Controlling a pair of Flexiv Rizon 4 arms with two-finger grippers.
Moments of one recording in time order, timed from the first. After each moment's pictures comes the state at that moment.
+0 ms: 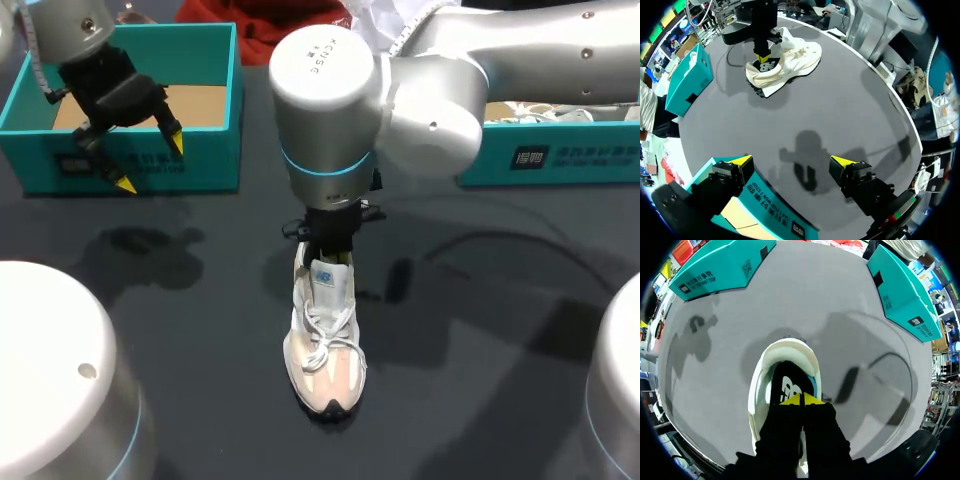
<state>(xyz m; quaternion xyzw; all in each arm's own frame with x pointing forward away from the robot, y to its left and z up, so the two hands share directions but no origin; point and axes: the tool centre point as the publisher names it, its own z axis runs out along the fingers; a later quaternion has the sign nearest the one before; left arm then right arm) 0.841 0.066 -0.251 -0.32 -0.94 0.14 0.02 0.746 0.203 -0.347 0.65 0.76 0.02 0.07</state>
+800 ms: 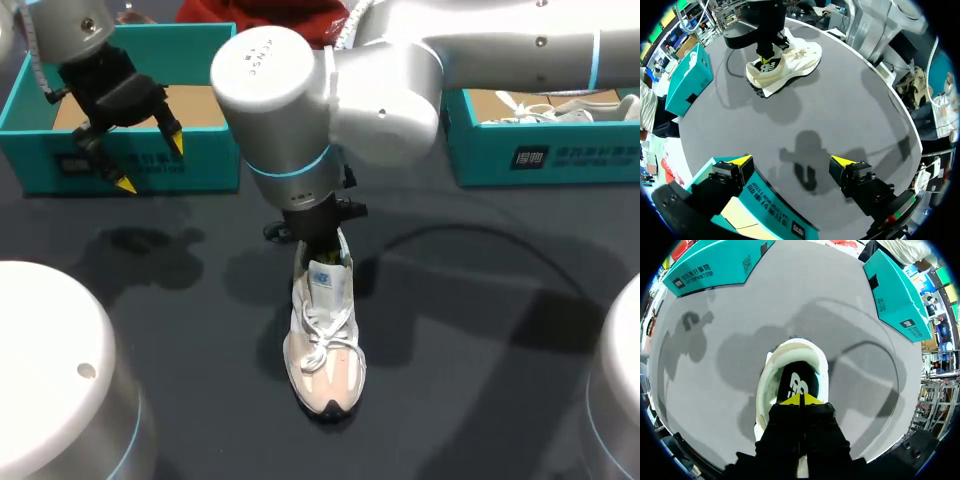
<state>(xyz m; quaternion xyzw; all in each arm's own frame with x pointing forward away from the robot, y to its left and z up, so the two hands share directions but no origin) 0.841 0.066 -0.251 -0.32 -0.94 0.14 0.02 0.739 0.214 -0.334 0.66 0.75 -0.03 0.12</state>
